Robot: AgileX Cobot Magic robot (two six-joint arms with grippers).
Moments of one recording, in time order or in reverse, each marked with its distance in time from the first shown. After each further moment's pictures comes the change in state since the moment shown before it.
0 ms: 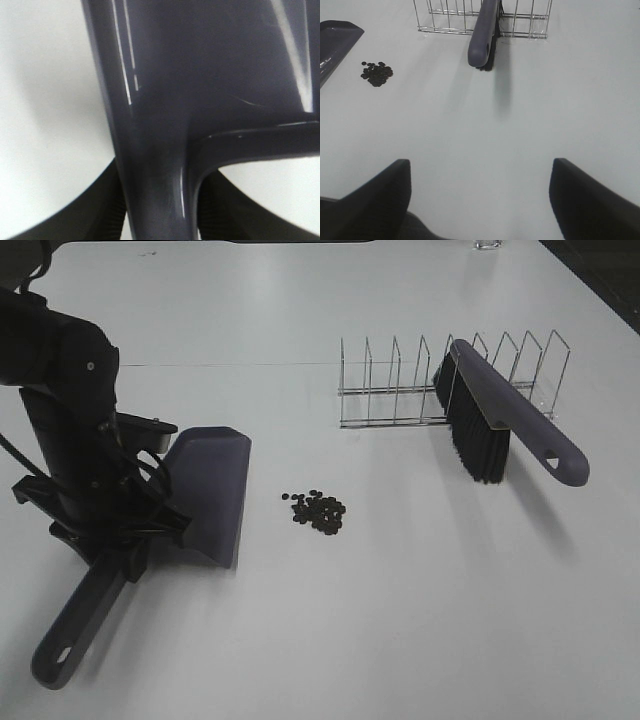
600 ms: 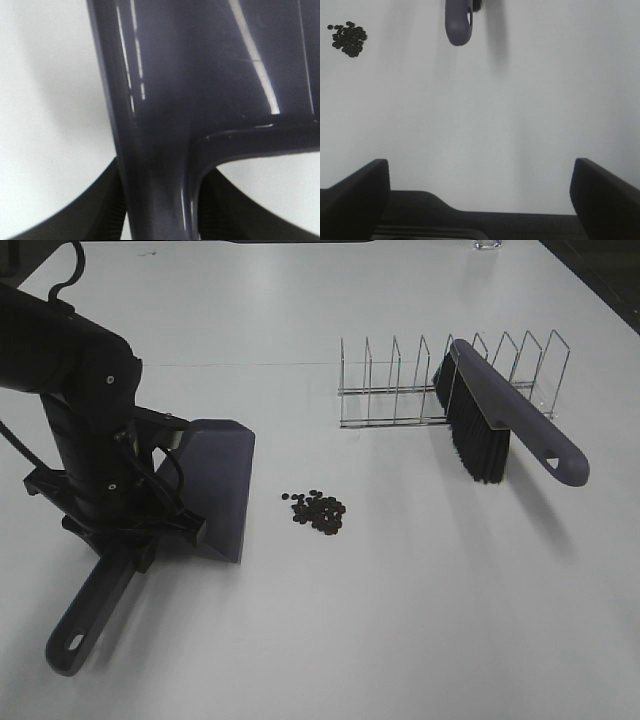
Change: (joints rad) left arm -0.059 0.000 0.000 0.110 -0.047 -0.134; right arm 0.000 0.721 -0.283 -0.018 -0.001 0.164
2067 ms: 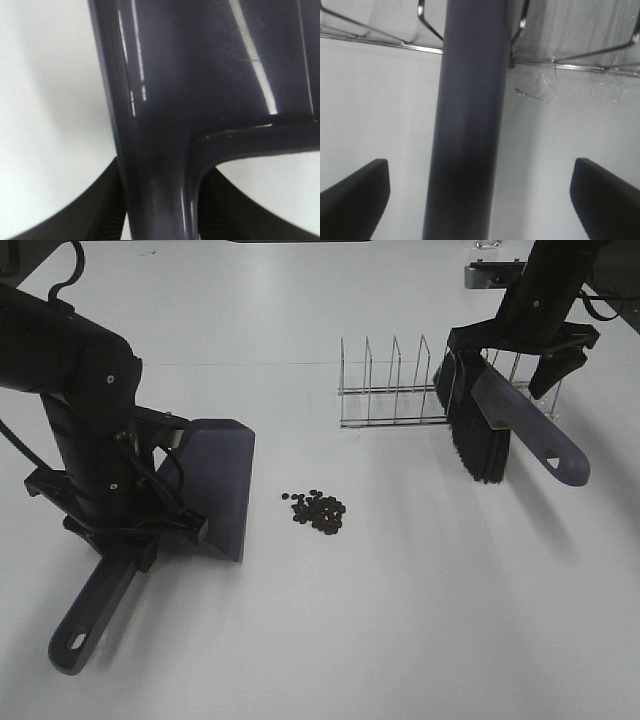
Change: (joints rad) left arm 0.000 0.000 0.000 -0.004 -0.002 -0.009; right arm 0.000 1.621 -1.268 0.023 0.102 -0.183
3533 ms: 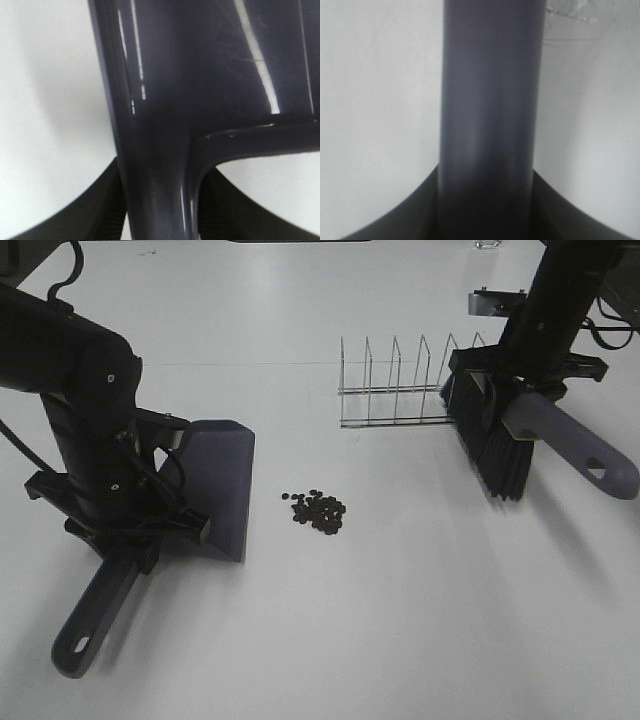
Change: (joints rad) left arm 0.000 0.000 0.000 -0.023 0.004 -0.001; right arm 0.000 -0.132 0.242 0.052 0.005 0.052
